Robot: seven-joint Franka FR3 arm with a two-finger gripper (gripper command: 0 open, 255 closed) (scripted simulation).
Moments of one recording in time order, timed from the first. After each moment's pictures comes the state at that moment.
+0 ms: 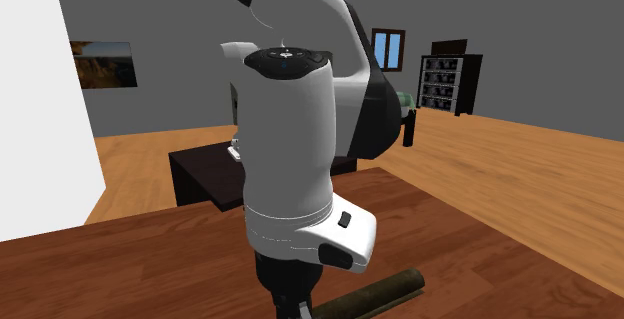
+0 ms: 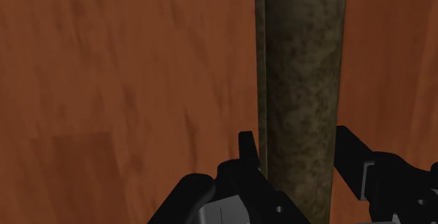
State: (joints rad) arm -0.15 0.89 -0.39 -1.52 0.40 2.25 -1.98
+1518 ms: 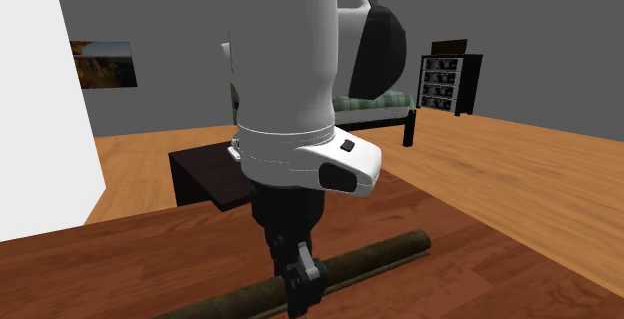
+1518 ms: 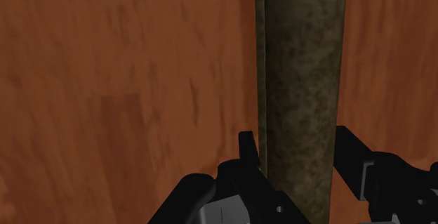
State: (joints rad) arm -0.12 0.76 -0.43 -1.55 0.35 2.15 -1.96
